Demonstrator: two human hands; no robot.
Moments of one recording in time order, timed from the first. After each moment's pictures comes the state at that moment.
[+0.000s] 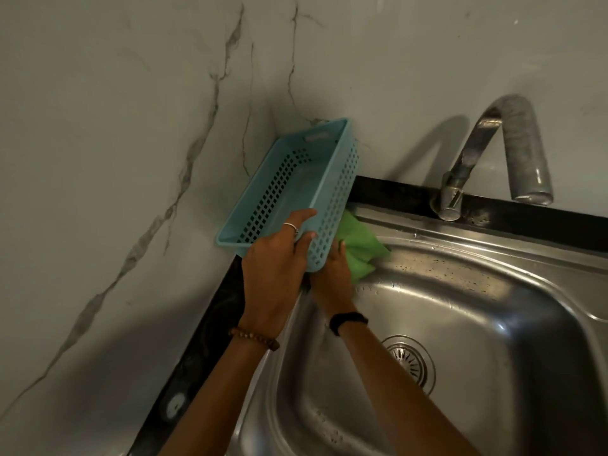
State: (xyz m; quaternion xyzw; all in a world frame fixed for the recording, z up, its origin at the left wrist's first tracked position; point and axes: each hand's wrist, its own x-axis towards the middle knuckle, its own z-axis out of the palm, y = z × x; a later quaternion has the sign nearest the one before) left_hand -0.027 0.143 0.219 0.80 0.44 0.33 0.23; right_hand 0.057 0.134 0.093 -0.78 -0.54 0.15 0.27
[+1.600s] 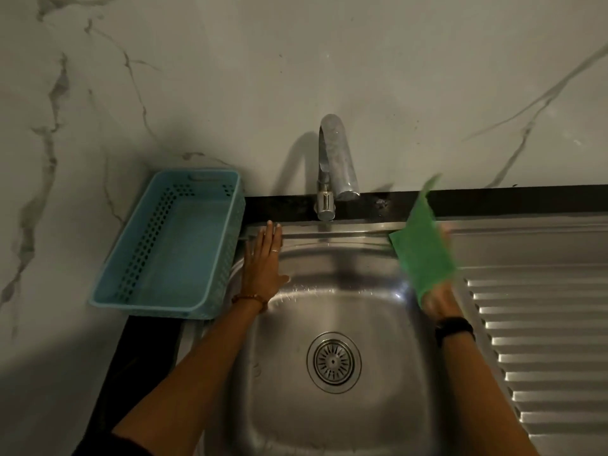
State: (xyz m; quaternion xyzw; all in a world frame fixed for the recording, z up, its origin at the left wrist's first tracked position) left_hand 0.101 0.170 0.094 0.95 0.30 -0.03 0.11; right_hand 0.240 -0.056 0.142 -0.68 -0.14 0.17 0.71
